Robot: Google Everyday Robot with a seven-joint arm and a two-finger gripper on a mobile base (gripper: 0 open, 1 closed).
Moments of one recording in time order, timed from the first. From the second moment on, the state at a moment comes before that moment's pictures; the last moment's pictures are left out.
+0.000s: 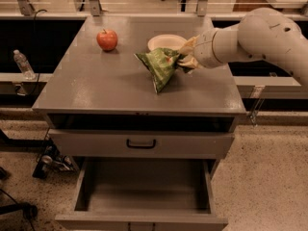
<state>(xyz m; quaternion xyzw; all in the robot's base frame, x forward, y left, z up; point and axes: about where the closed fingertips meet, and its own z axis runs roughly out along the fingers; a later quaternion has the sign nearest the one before) 0.681 -0.093 0.890 -0.66 0.58 -0.07 0.47</state>
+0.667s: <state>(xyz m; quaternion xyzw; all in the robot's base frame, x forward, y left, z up) 0.681 -0.089 0.889 -0.66 0.58 -0.07 0.47</state>
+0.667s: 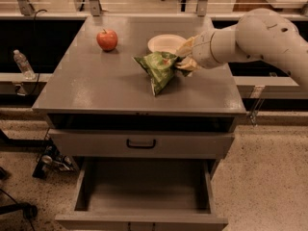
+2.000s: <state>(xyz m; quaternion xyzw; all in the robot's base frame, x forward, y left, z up) 0.696 -0.142 0.924 -0.61 0.60 -0.06 0.51</state>
